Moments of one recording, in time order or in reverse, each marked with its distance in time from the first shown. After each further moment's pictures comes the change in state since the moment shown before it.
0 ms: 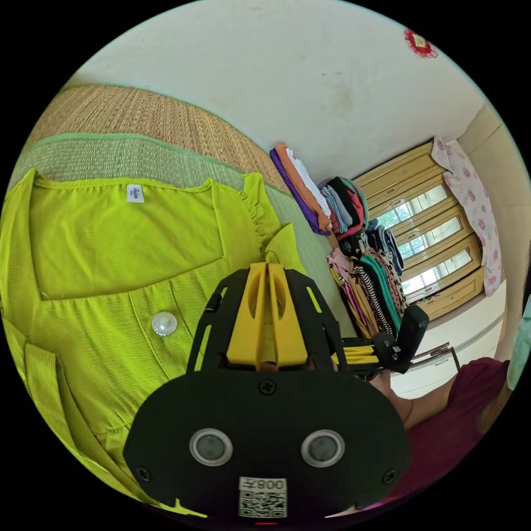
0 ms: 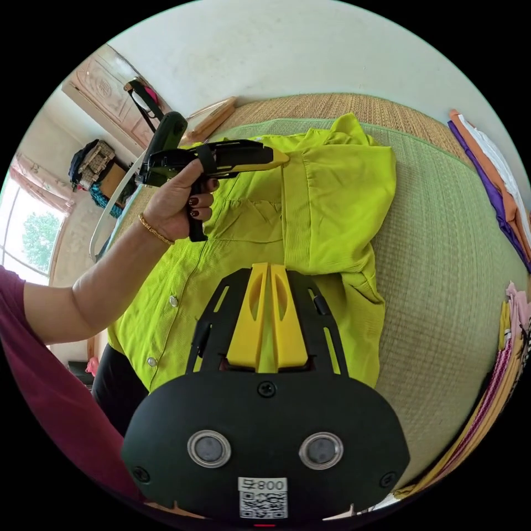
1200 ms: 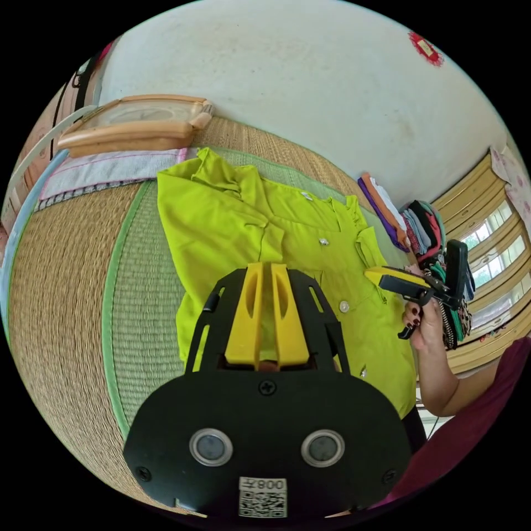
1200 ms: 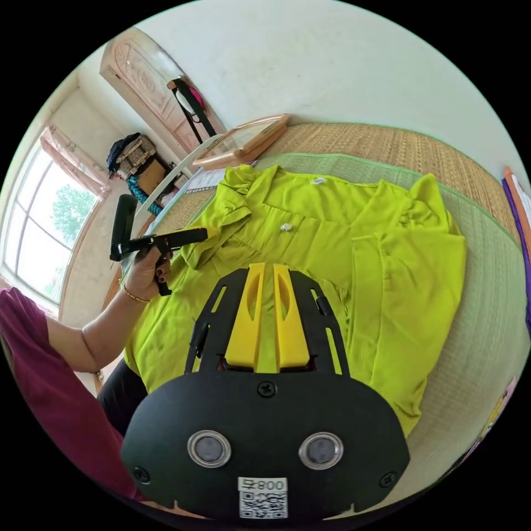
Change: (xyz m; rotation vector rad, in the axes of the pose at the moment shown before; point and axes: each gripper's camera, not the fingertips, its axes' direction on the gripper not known) left arm 0.144 0.119 -0.276 0.137 -0.484 -0.135; right arm -0.022 -0.047 -0.078 0.068 -0.138 -0.183
